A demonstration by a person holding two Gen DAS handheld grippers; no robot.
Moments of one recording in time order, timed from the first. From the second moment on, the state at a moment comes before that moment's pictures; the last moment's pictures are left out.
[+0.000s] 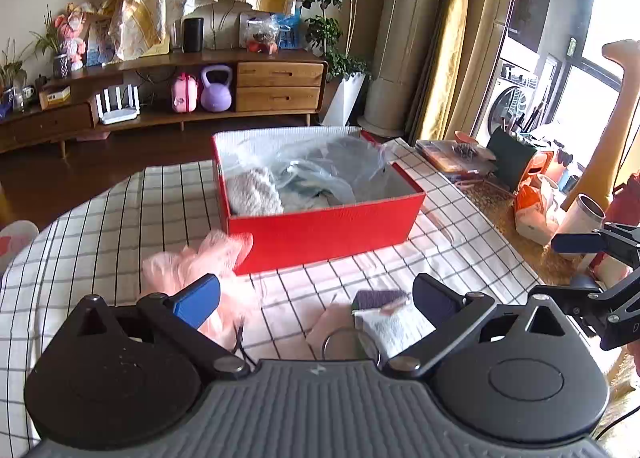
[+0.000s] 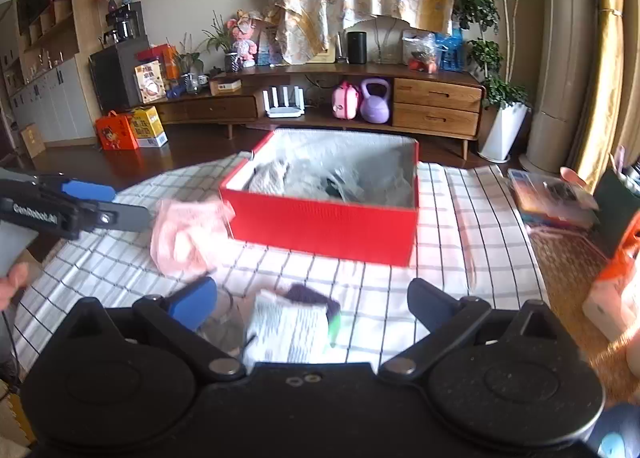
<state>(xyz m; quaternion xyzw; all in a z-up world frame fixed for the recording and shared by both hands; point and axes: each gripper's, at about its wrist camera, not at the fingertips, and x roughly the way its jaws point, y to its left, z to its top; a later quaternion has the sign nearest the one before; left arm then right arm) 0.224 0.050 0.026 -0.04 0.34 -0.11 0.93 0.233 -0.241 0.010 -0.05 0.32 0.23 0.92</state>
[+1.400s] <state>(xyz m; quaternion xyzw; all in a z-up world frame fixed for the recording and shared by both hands) 0.221 0.126 -0.057 -0.11 0.36 -0.03 0.93 0.210 -0.243 -0.149 0.01 0.51 0.07 0.86</state>
